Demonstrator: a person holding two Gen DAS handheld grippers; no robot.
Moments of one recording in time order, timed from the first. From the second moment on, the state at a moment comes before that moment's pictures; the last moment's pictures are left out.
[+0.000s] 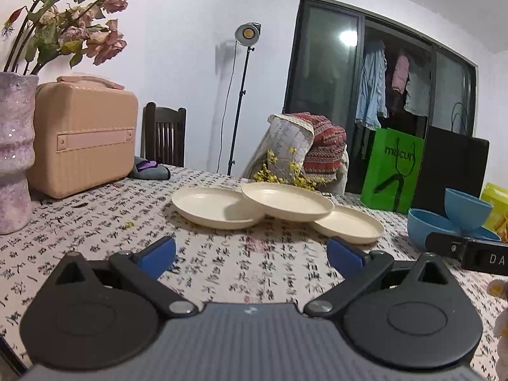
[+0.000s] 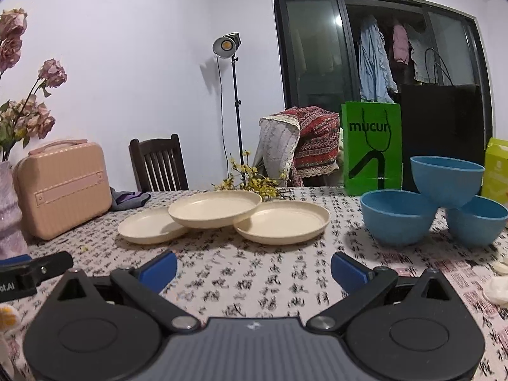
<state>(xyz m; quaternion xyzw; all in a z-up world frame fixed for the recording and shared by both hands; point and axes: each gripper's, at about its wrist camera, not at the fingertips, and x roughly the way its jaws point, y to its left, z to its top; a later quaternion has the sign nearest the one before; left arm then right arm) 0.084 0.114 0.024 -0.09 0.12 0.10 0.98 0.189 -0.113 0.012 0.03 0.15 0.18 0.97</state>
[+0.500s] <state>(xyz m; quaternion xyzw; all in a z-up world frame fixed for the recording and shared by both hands) 0.126 0.152 0.062 -0.11 0.12 0.13 0.98 0.235 -0.081 0.043 0.02 0.14 0.18 0.97</state>
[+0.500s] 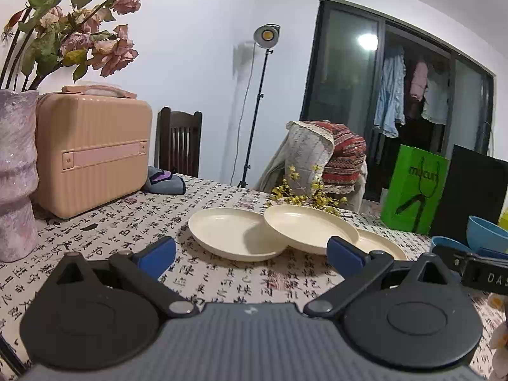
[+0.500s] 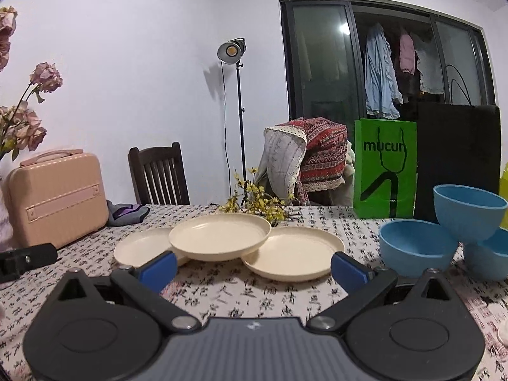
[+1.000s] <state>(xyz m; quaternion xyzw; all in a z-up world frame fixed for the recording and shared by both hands) 0.184 0.173 0.084 -0.12 0.15 0.15 0.97 0.281 -0.054 0.057 0.03 0.14 0.16 0.98</state>
